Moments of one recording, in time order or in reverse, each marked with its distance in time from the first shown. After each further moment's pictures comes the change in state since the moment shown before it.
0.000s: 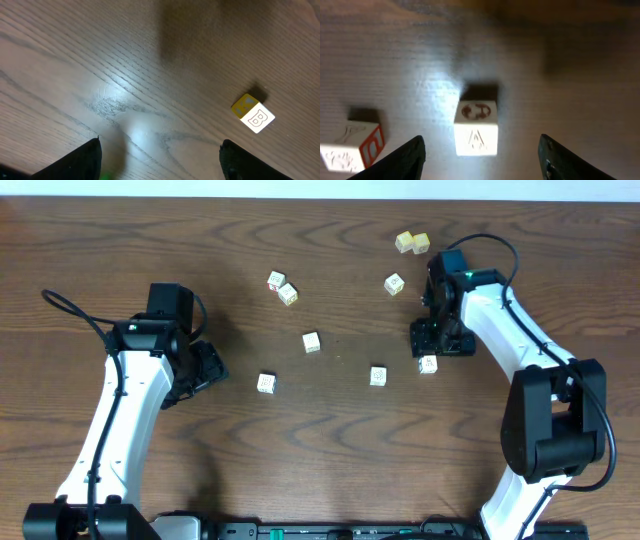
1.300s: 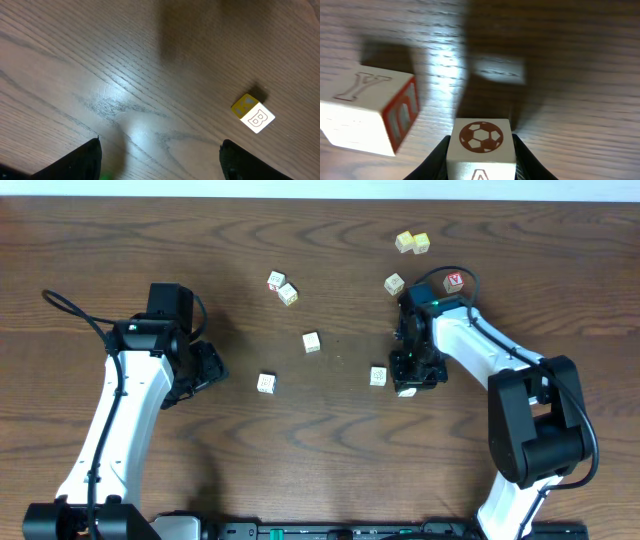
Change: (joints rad) left arm 0.000 0.000 0.000 0.000 0.000 0.000; right arm 0.127 0.000 -0.163 0.027 -0.143 0.111
